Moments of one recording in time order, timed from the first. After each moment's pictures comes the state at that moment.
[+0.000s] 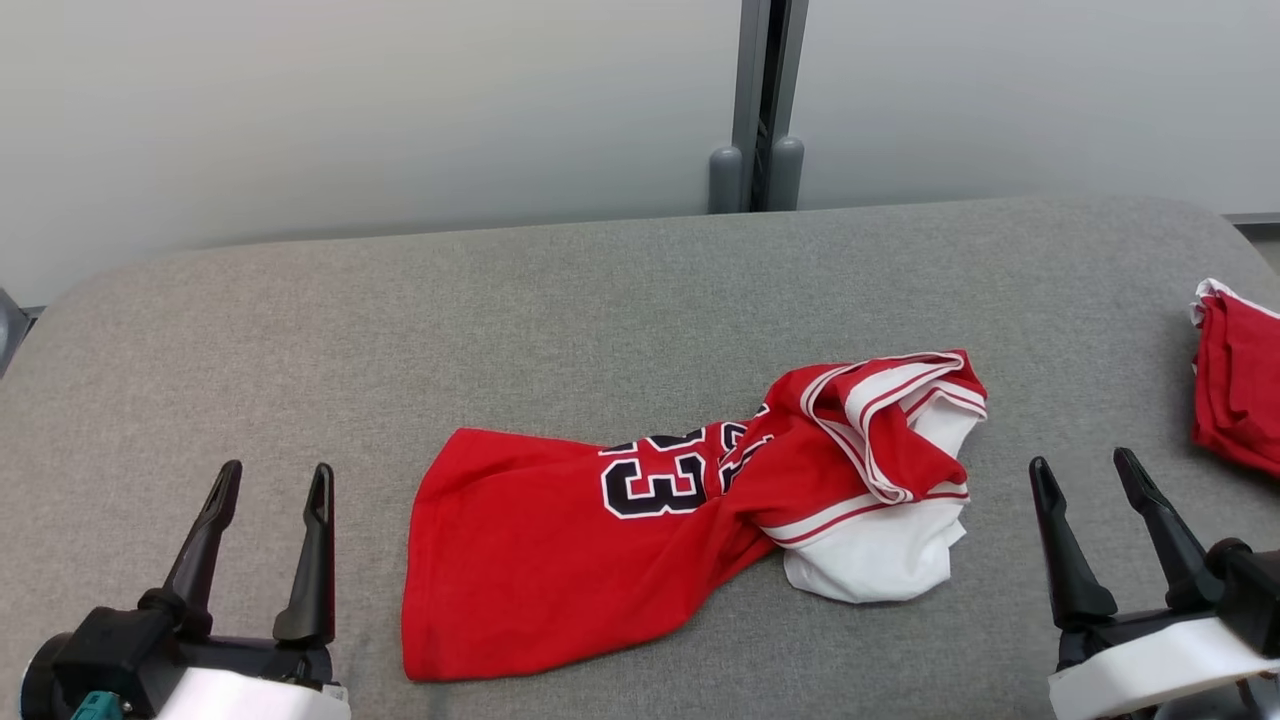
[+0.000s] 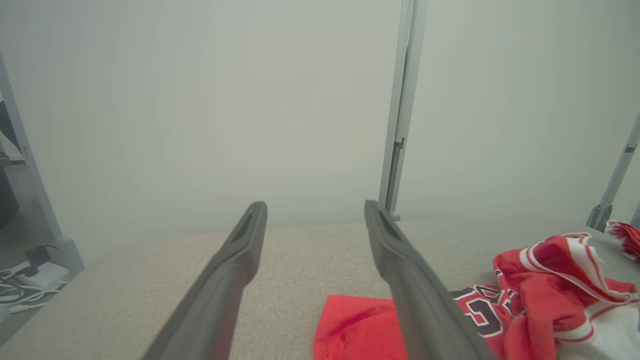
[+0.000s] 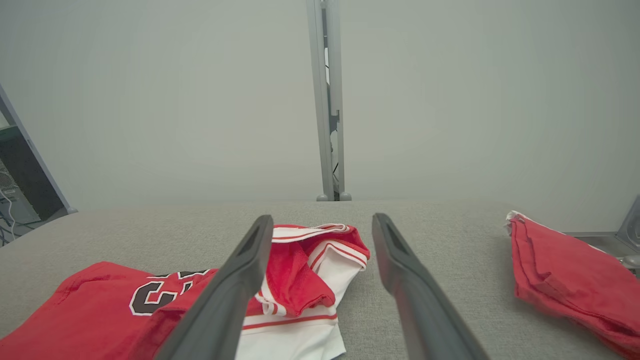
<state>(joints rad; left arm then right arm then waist) 0.07 0.36 -0.21 -0.13 -0.46 0.16 -0.24 0.07 -0.06 -0.03 -0.13 0.19 0.13 0.00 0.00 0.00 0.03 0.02</state>
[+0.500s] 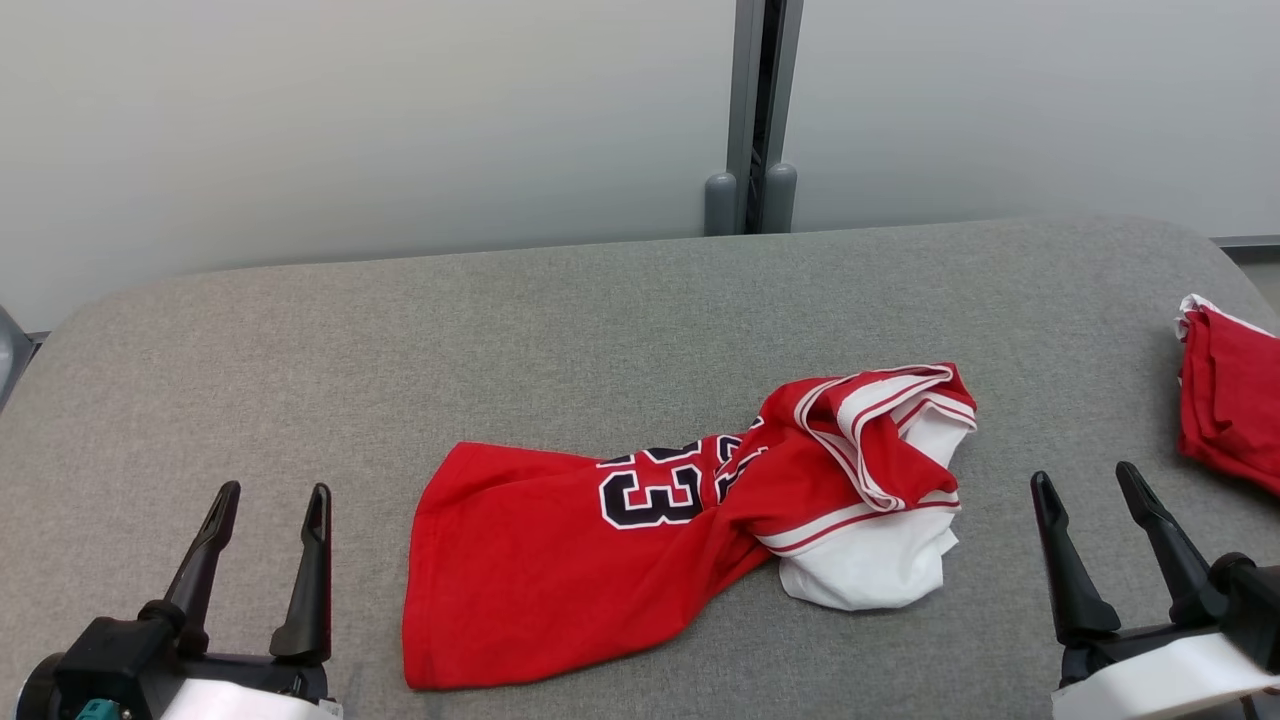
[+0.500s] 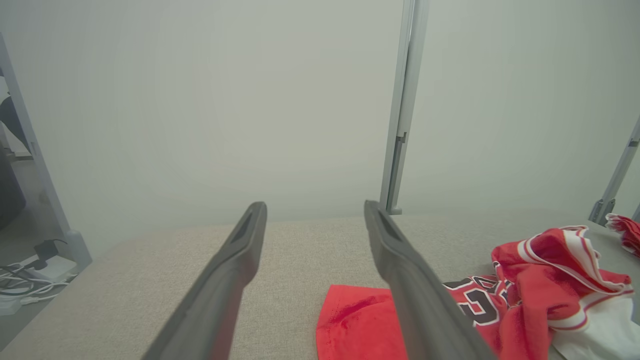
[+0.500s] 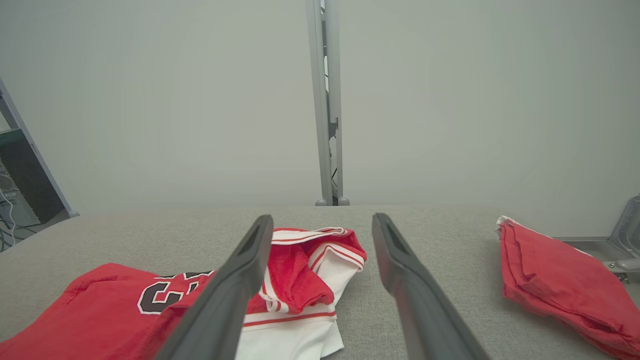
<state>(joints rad) 0.11 0.38 -0.22 -0.14 -0.47 0.18 -0.20 0.11 -0.05 -0.03 -0.18 0.19 0.13 0.02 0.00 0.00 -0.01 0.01</state>
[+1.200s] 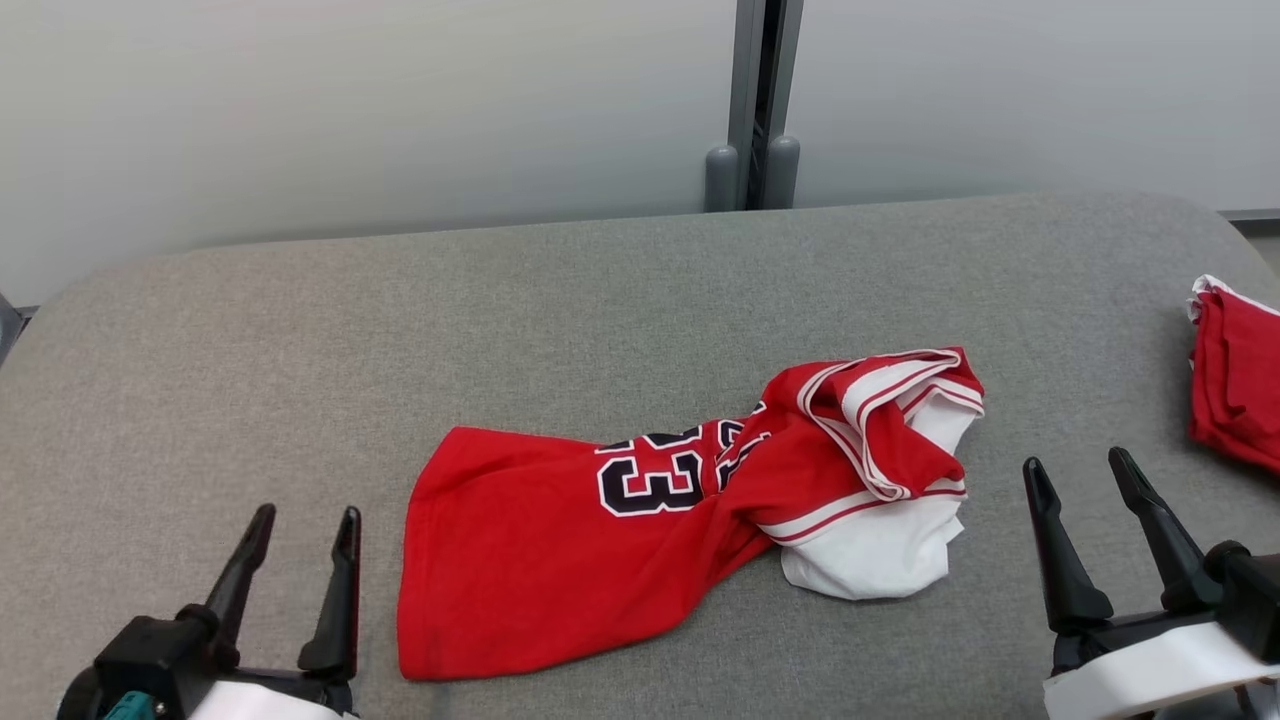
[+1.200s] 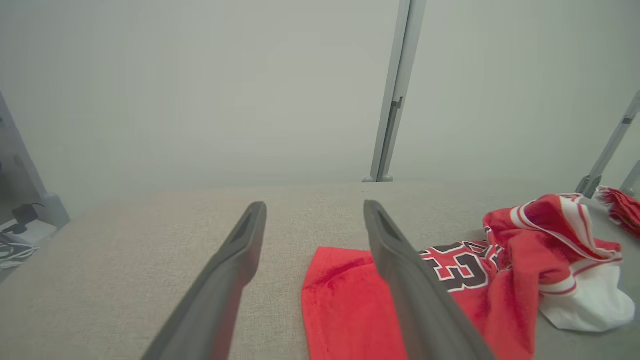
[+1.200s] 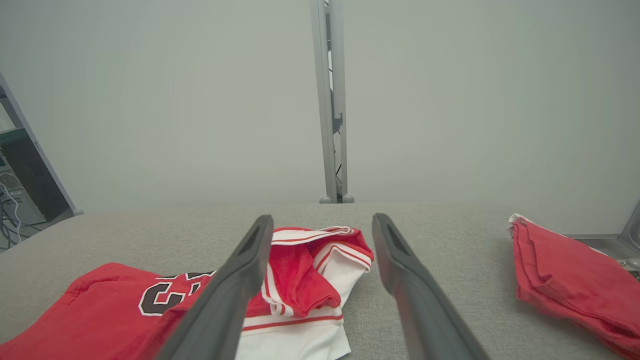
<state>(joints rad) 0.11 0.37 -0.25 -0.11 -0.49 0.18 -0.17 0.09 -0.05 -0.02 -0.19 0.19 0.13 0.02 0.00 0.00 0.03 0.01</state>
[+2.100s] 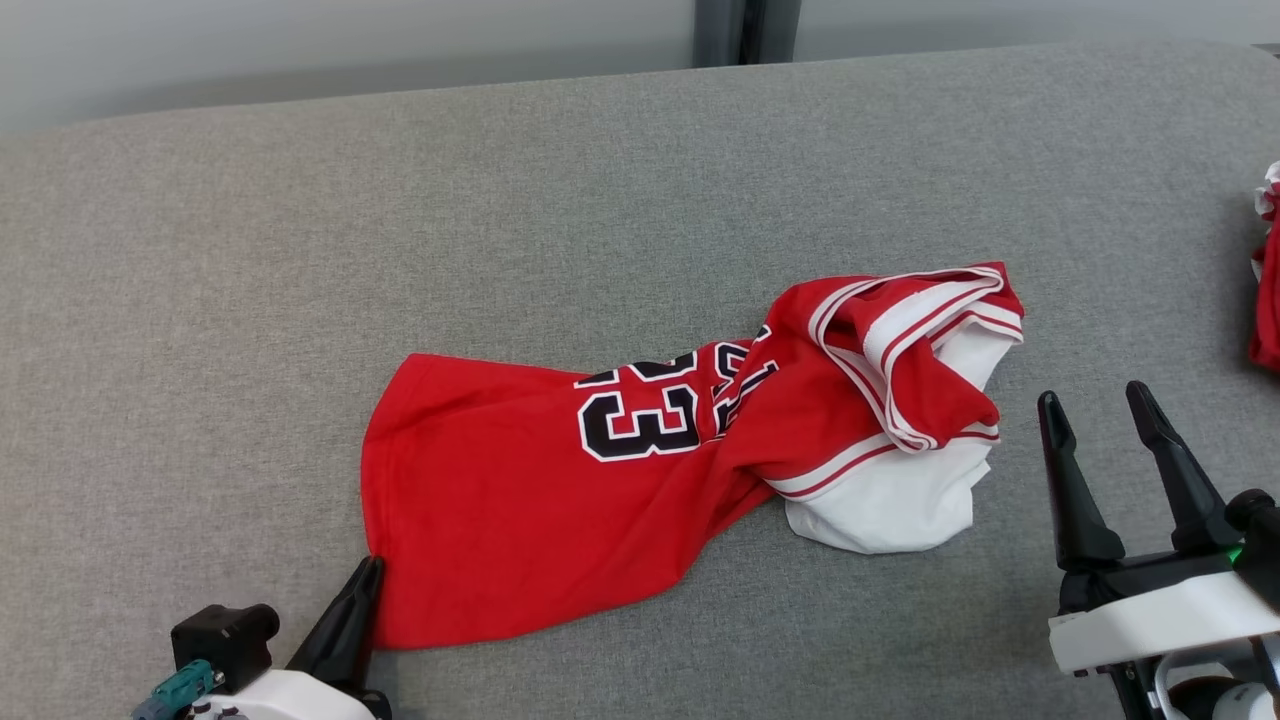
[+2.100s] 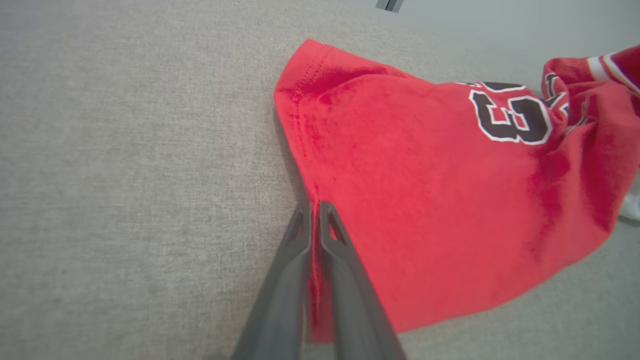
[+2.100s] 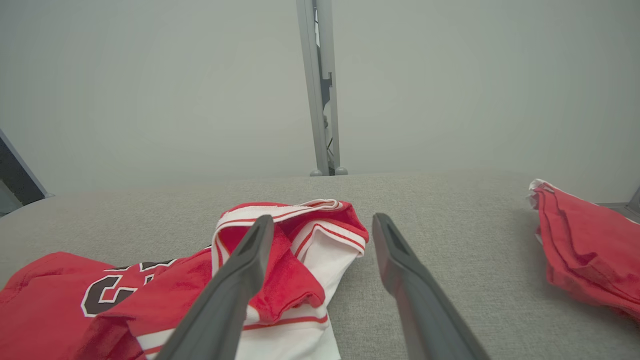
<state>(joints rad) 0.00 0.31 -0.33 0.23 -0.63 0.00 -0.13 0.00 -0.05 -0.03 -0.16 0.19 0.13 -0.03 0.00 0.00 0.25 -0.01</state>
